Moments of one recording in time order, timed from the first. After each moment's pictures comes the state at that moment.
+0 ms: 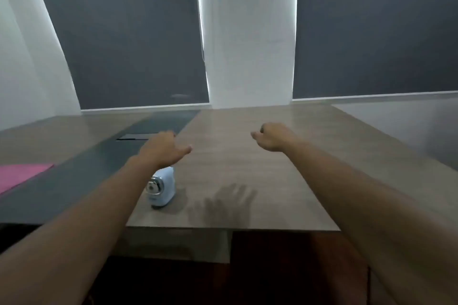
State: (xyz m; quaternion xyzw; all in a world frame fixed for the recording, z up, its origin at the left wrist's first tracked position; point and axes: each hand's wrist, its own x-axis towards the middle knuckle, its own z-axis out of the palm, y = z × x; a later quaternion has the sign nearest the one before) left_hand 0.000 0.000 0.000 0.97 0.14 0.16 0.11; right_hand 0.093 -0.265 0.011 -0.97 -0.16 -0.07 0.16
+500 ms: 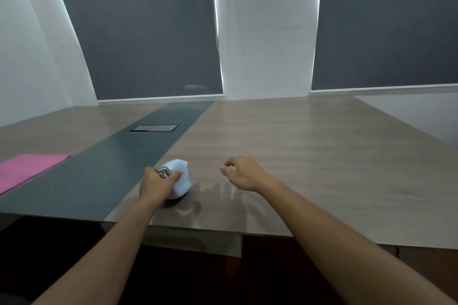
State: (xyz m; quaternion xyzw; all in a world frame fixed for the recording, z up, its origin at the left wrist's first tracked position) left_hand -0.014 0.049 -0.107 0.78 0.33 0.23 0.47; right_hand 0.068 -0.174 -0.077 -0.91 -0.29 0.04 0.30
